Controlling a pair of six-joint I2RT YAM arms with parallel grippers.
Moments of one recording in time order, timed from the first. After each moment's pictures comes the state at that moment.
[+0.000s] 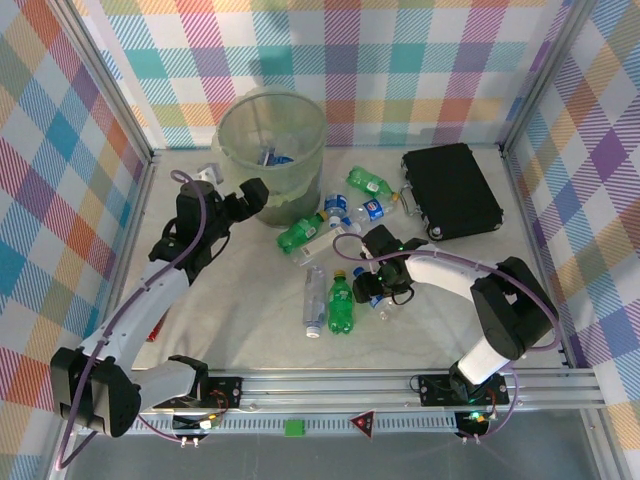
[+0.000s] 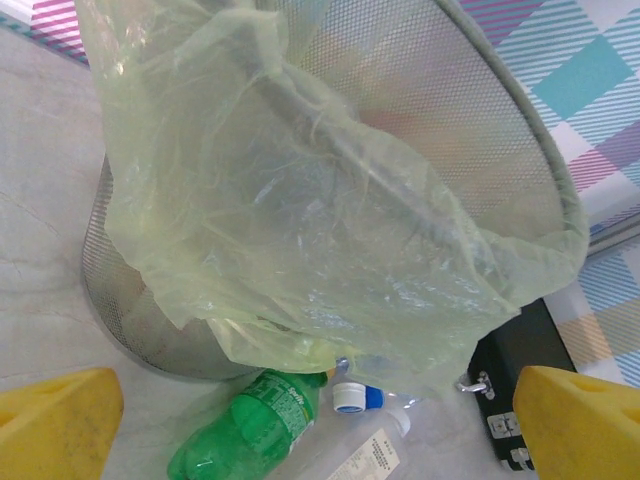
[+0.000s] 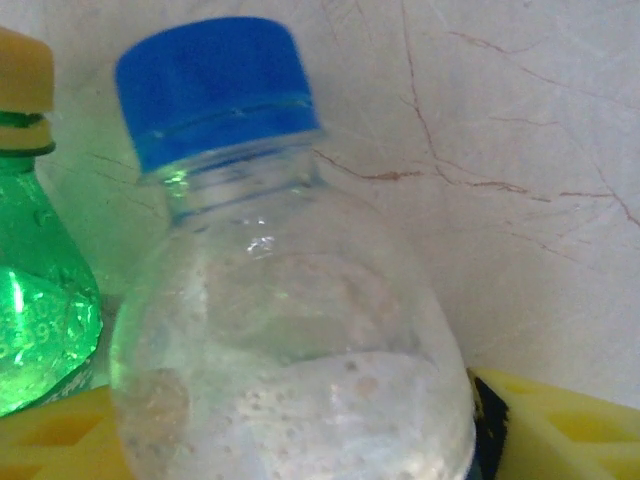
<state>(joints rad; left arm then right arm) -0.28 1.16 0.95 -0.15 0.03 -0.66 0.64 1.59 0.89 -0.63 -0.11 0.32</state>
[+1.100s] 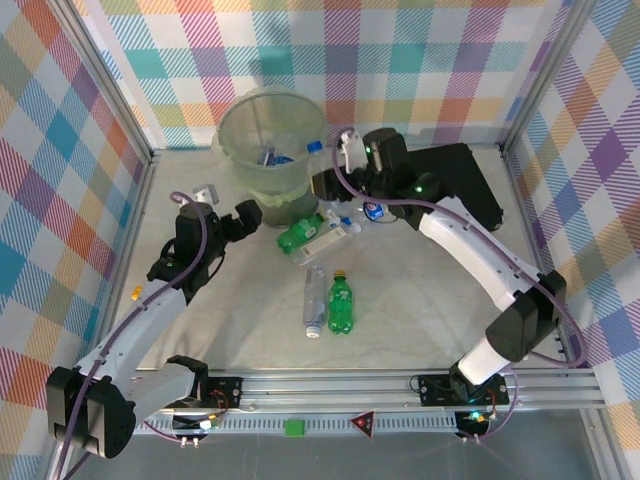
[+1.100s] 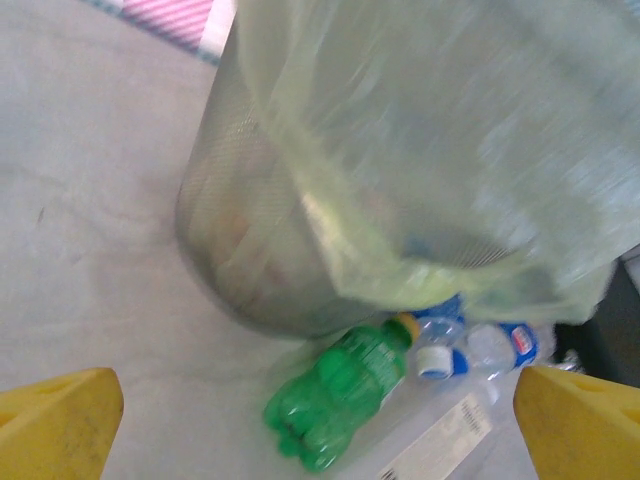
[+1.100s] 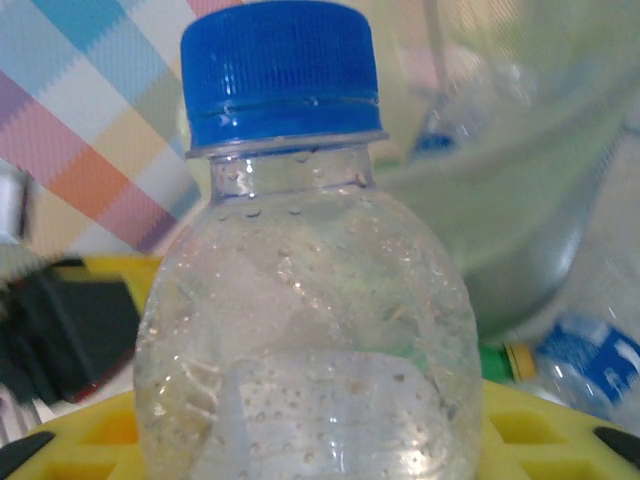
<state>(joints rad) -0.28 1.04 0.75 -0.16 -0.05 -0.61 0.64 1.60 1.64 -0.48 -0.29 0.27</state>
